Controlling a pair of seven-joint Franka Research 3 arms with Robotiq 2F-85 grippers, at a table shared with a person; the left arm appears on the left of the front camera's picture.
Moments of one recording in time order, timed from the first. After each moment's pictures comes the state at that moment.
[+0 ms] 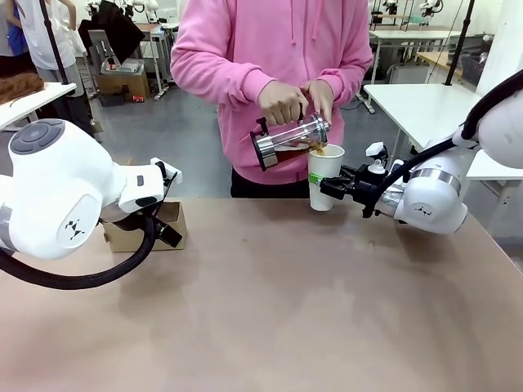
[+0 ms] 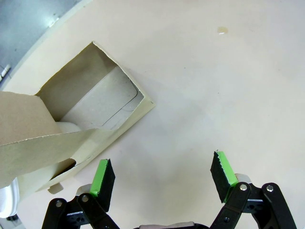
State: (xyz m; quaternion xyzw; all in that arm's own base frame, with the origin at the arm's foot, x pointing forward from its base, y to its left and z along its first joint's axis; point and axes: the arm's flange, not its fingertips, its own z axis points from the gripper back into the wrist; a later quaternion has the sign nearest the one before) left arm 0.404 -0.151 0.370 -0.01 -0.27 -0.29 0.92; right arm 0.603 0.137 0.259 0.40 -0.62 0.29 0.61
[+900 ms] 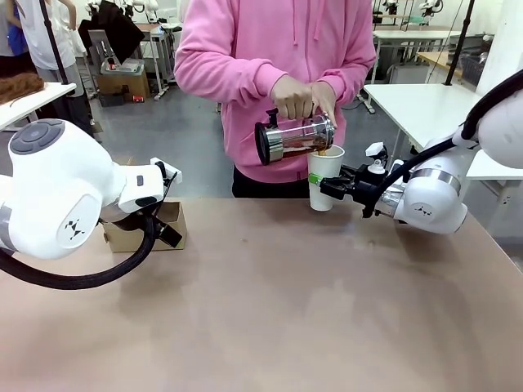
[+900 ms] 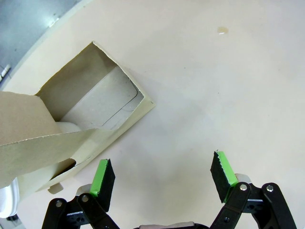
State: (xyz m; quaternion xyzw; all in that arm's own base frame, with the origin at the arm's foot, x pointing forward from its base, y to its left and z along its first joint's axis) left arm 0.404 -0.151 0.370 -0.01 -0.27 -0.29 0.92; right arm 0.603 0.137 0.259 0.40 -0.62 0.29 0.61
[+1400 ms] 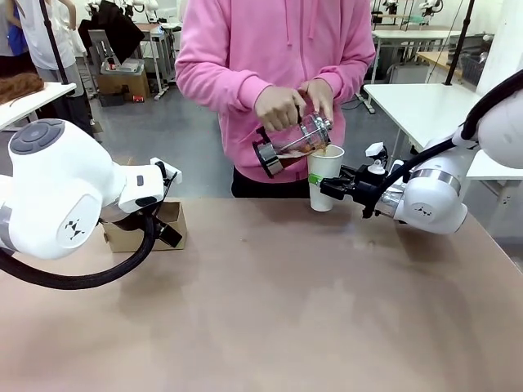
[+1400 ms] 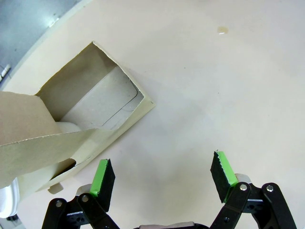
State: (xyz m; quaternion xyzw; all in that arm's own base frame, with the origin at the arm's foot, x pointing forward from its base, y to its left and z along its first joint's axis) left arm 0.404 -0.151 0.370 -0.01 -0.27 -0.29 0.92; right arm 0.603 0.137 0.258 0.40 -0.62 0.29 0.62
